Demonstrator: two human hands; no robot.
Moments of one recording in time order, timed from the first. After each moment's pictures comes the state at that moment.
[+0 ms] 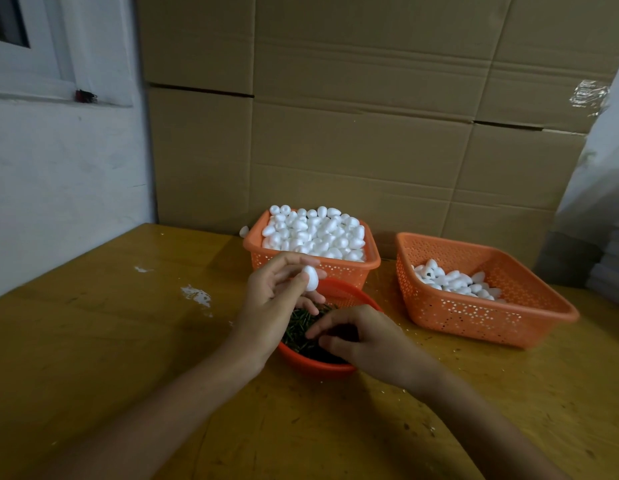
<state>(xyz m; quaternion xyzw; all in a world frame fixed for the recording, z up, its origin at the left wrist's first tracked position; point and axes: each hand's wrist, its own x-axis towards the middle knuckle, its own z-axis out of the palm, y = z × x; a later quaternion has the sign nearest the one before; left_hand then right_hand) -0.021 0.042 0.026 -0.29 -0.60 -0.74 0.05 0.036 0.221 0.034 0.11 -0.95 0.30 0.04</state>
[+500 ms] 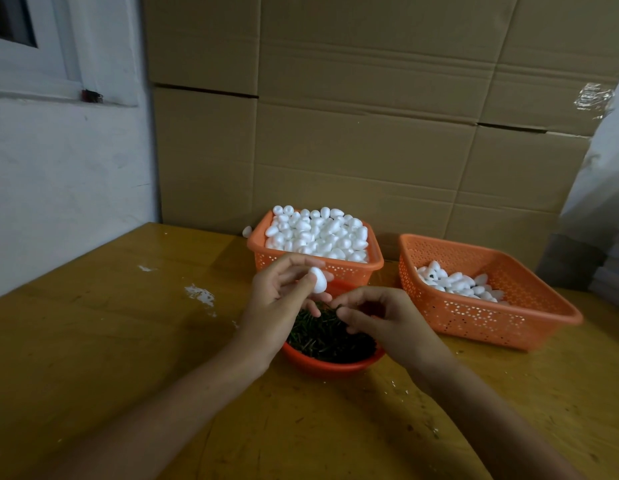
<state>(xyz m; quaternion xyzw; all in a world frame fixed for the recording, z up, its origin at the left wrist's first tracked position) -0.021 0.042 0.026 -0.28 -0.60 -0.75 0.05 0.040 0.233 0.039 0.08 -0.83 0.55 0.11</state>
